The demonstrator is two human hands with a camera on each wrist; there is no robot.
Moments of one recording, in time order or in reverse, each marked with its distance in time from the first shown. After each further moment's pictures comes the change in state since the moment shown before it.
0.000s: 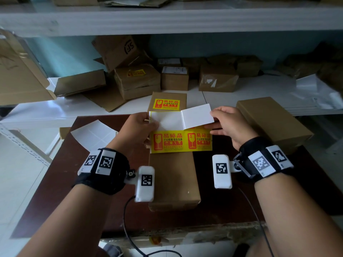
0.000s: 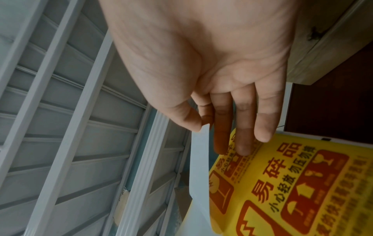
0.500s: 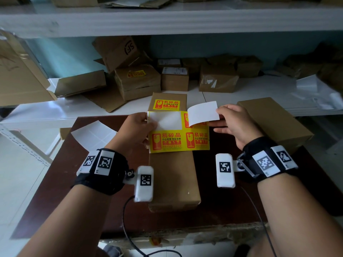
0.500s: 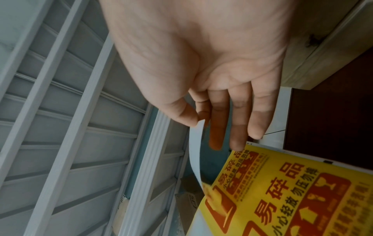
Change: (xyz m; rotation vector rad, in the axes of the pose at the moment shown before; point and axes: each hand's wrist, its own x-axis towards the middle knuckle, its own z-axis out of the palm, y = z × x) left_hand -0.002 0.002 -0.002 0.010 0.026 0.004; right_hand 0.003 -0.001 -0.008 0.088 0.068 -0.002
